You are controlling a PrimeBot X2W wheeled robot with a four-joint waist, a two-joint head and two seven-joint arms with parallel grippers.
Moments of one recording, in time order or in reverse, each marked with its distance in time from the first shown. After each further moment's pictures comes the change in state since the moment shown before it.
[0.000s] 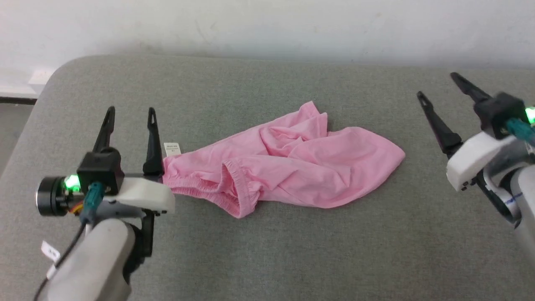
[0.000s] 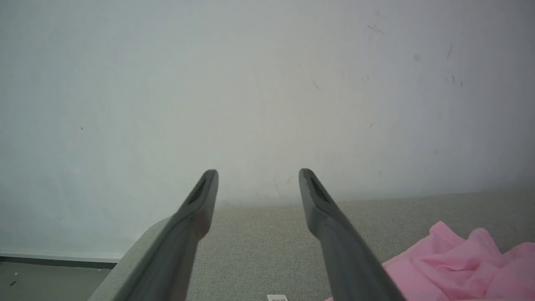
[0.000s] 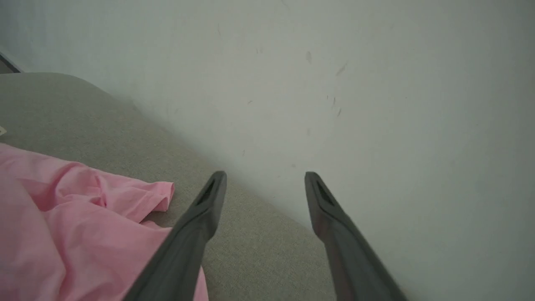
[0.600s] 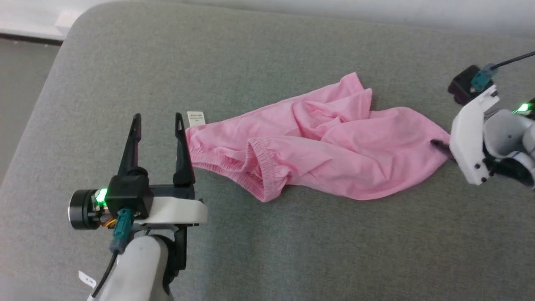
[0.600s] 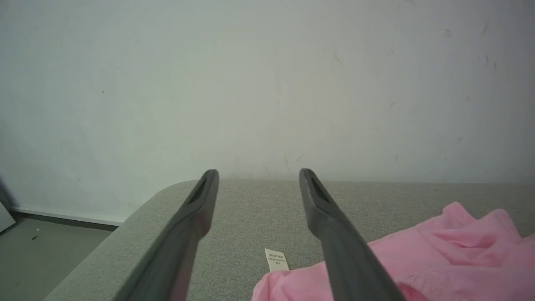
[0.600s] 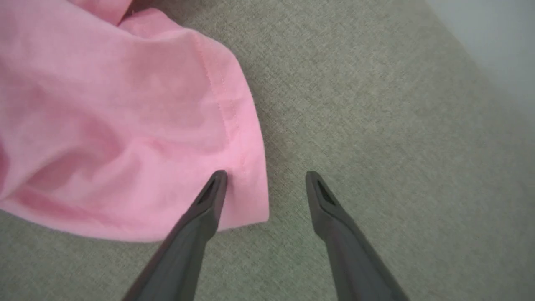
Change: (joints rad) left arm 0.172 -0.334 0.289 -0.104 0.342 -0.159 0.000; right arm -0.435 -0.250 0.661 0.223 0.633 0.000 0.661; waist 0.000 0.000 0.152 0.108
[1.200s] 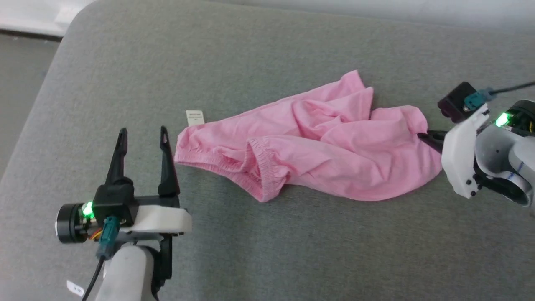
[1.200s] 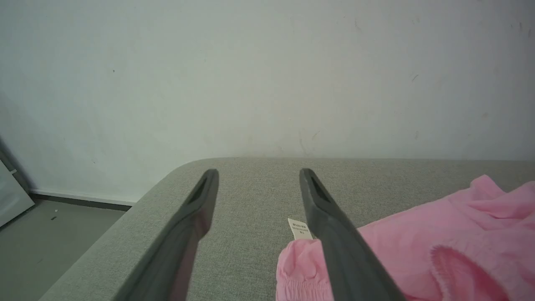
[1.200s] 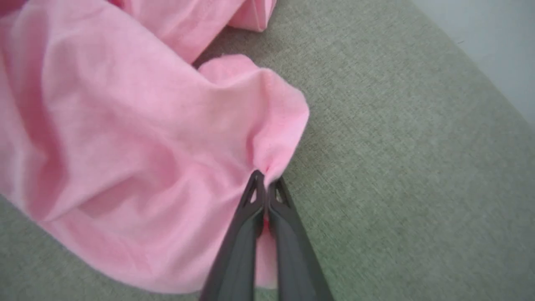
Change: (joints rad) left arm 0.044 -0.067 0.141 0.040 0.084 -0.110 0.000; right arm -0.040 -0.008 0.226 0.022 0.106 -0.001 -0.322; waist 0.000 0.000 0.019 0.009
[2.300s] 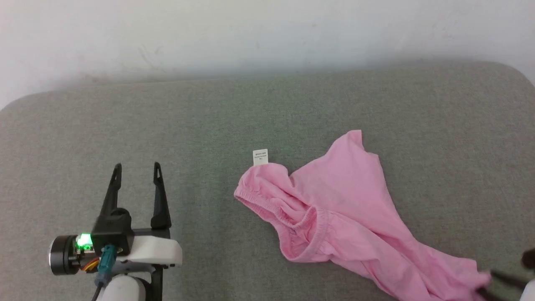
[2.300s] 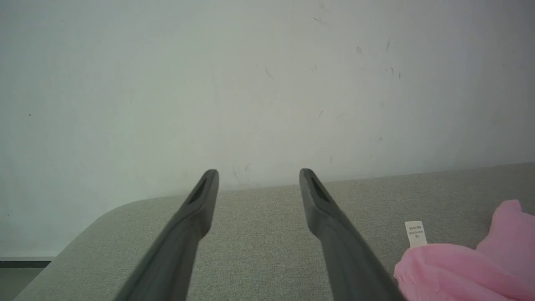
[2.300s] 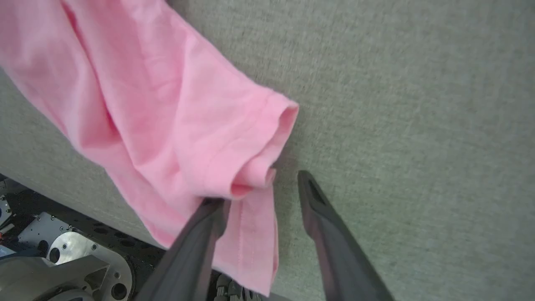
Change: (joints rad) left arm 0.128 -0.002 0.065 -0.001 0.060 -0.045 0.000; right arm 0.851 -0.233 -0.361 -0.195 0.068 0.001 -0.264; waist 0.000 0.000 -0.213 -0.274
